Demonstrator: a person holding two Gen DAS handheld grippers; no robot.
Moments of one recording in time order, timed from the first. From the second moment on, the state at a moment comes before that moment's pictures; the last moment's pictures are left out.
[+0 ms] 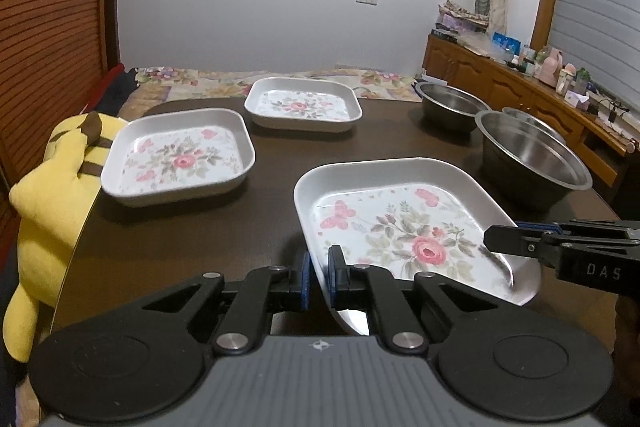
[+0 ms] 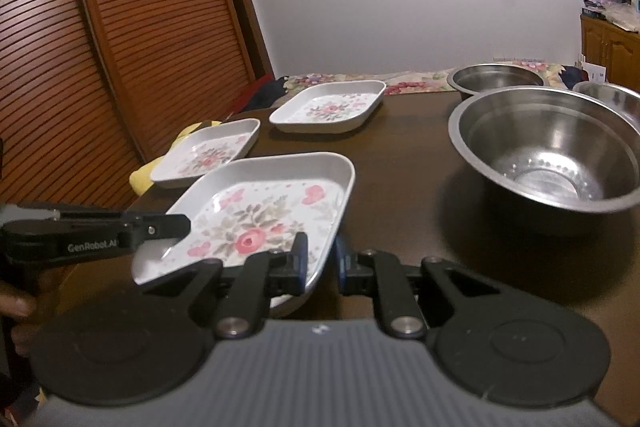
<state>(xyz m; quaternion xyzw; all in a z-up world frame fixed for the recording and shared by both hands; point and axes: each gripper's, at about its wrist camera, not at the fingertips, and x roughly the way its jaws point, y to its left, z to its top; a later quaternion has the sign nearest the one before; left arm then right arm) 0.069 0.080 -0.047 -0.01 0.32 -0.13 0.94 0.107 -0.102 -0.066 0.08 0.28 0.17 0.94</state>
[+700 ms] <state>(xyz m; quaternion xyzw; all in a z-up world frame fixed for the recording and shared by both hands) 0.050 0.079 -0.063 0.00 0.33 -0.12 0.94 0.090 -0.099 -0.081 0.07 0.29 0.18 0.94</state>
